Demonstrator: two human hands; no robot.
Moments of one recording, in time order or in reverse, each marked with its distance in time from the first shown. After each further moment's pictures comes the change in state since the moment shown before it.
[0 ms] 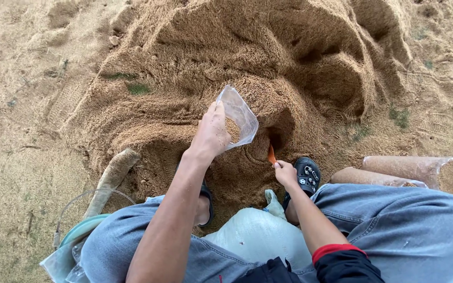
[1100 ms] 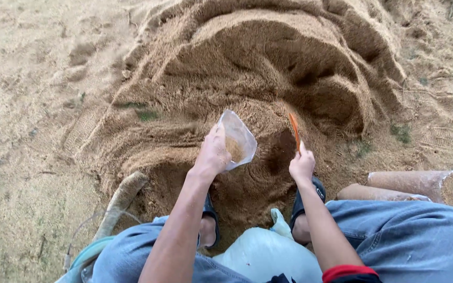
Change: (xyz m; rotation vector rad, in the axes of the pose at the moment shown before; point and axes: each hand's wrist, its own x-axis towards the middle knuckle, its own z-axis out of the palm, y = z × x) left_hand 0.022 -0.033 0.026 -0.057 0.057 0.012; right_hand -0.016 -0.097 -0.097 0.191 0.421 -0.325
